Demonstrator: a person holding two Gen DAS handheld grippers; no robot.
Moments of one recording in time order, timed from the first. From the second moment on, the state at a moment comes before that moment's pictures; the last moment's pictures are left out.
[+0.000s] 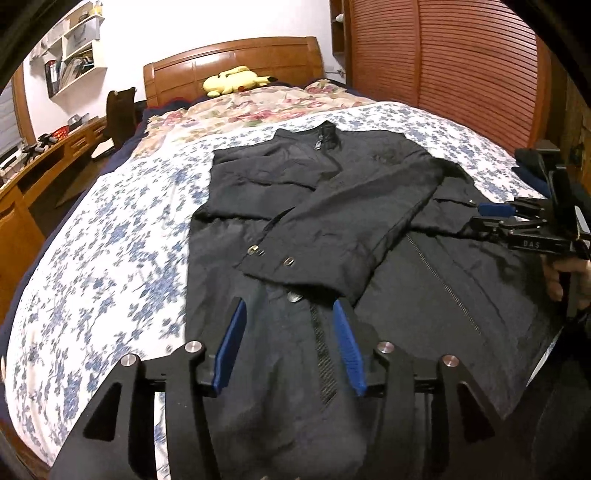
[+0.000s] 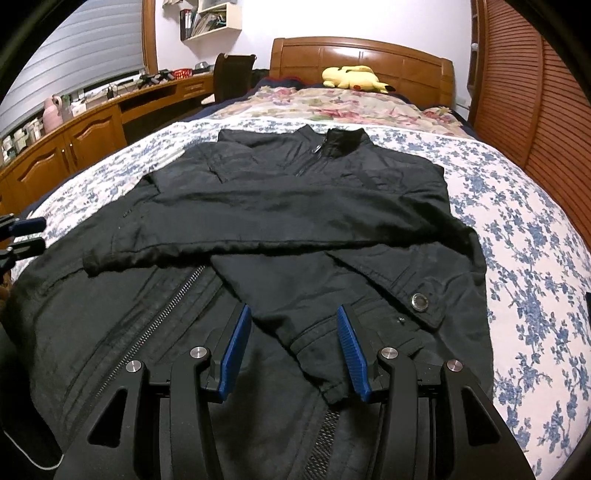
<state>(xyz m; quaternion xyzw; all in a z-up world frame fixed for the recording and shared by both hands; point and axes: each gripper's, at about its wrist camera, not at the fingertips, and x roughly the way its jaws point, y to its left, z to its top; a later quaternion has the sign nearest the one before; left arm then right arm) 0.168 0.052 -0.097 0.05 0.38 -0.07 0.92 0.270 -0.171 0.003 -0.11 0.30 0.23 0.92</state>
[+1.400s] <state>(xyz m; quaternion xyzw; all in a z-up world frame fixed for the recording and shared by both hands) 0.116 0.130 -0.125 0.01 0.40 -0.05 0.91 0.194 -0.276 -0.001 -0.11 0.37 0.15 0.91</state>
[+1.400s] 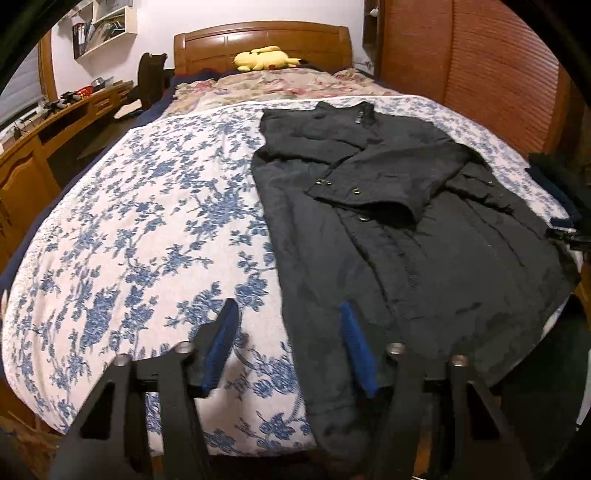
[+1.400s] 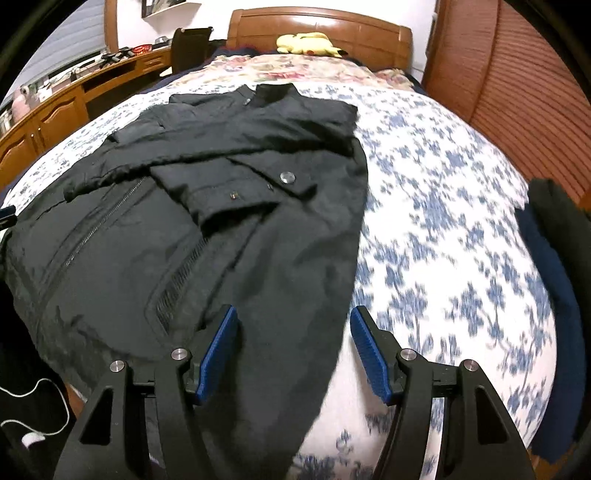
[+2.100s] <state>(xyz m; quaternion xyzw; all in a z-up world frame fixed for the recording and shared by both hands) 0.109 0.127 -0.140 -0.02 0.43 -0.08 0.90 0.195 -0.270 -0.019 -0.10 0.38 0.18 0.90</state>
